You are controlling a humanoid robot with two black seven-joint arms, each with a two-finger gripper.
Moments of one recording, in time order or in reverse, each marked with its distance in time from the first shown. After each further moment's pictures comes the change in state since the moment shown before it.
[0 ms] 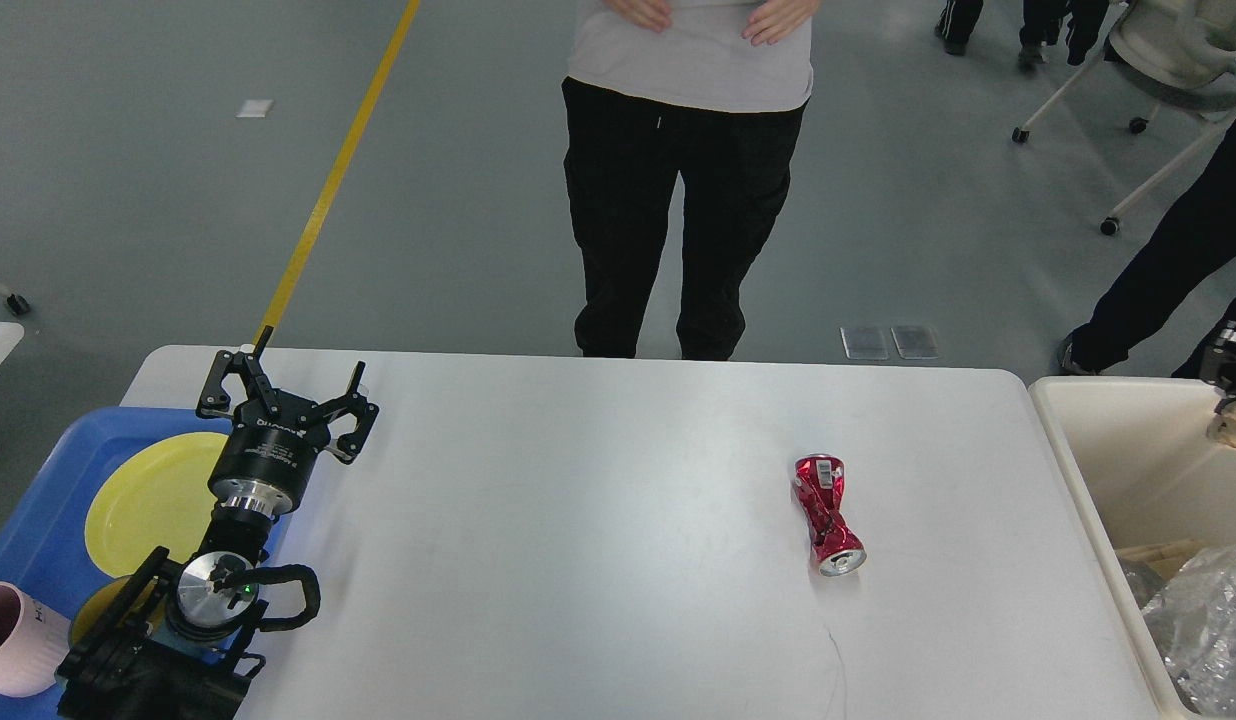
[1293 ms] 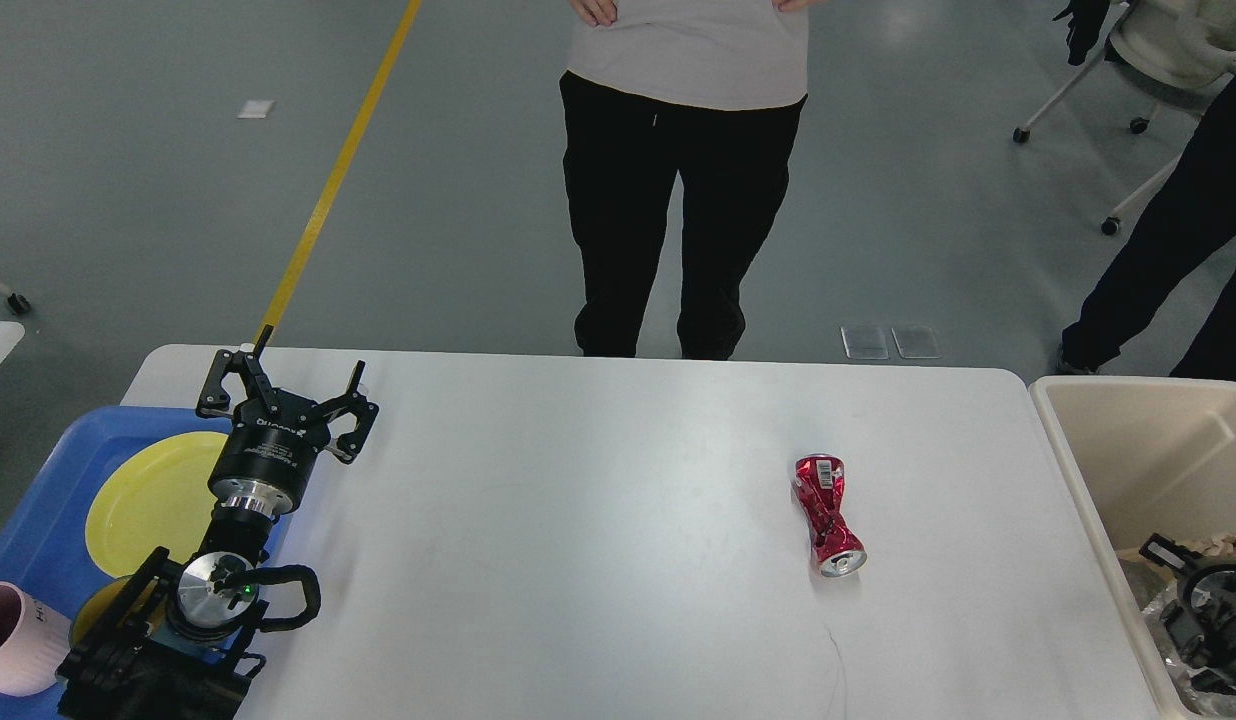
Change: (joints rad) left arm 0.000 0.000 0.000 0.000 0.000 0.000 0.000; right arm -1.295 0.347 0.524 -1.055 0.020 -0.504 0.003
